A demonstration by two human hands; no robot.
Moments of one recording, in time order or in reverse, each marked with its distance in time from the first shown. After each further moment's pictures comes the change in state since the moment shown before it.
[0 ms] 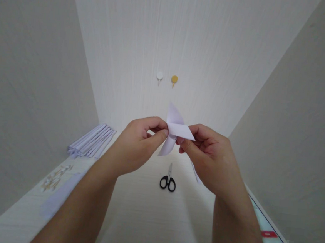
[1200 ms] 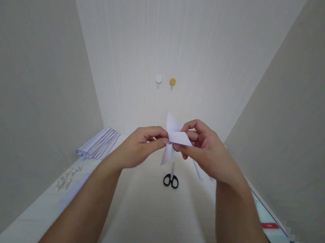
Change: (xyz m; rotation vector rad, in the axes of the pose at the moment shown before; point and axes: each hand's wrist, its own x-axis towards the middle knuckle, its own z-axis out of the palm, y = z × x) left_hand -0.012 -0.017 -0.010 -0.141 -0.212 0.064; right_hand -0.002 0.003 -0.010 0.356 -0.249 0.156
